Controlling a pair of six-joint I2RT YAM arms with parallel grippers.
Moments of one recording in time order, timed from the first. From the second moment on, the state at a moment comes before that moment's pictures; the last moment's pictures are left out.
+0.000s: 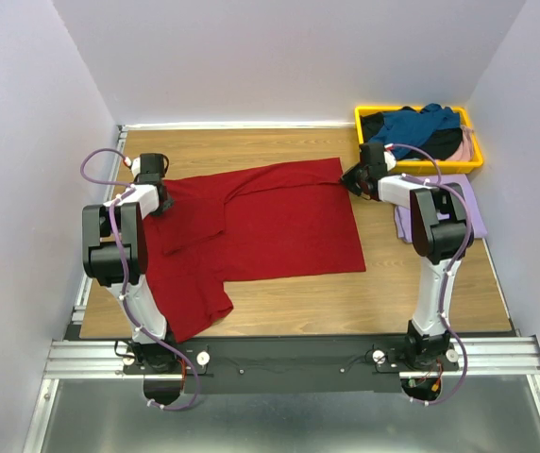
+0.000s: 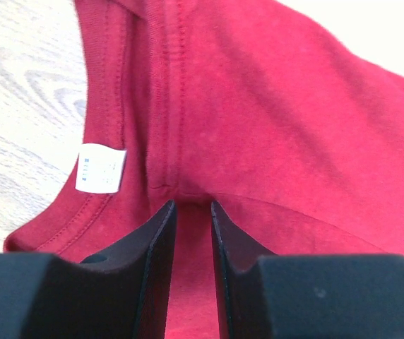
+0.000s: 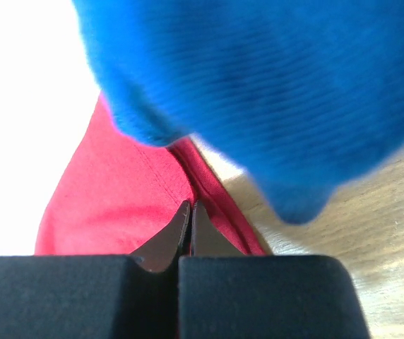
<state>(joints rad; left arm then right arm) 0.09 1.87 1.16 -0.23 -0.28 -0.42 0.20 2.11 1.34 0.04 0.05 0.99</state>
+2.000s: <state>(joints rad) 0.14 1.90 1.20 -0.28 -0.33 -0.39 0.18 2.02 1.39 -0.17 0.09 0.58</state>
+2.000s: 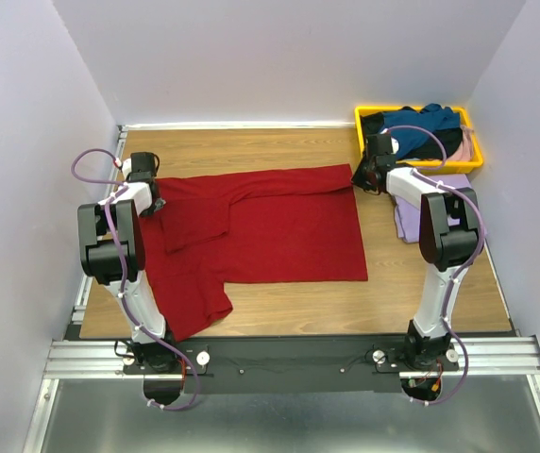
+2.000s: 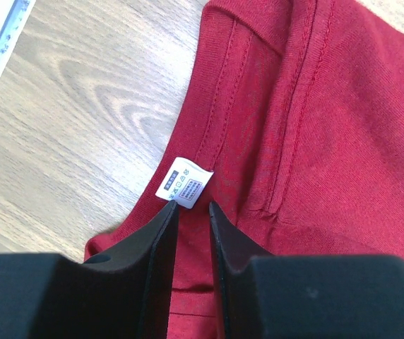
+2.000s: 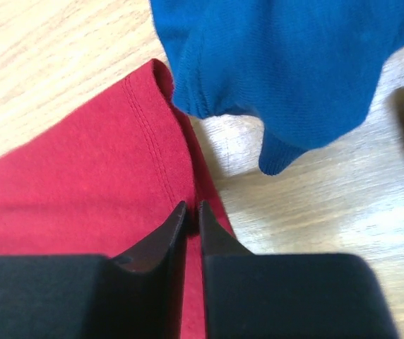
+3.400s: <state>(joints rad) 0.05 1.15 0.73 -0.17 -0.23 -0.39 0.65 2.41 2.01 -0.34 -0.19 -0.10</state>
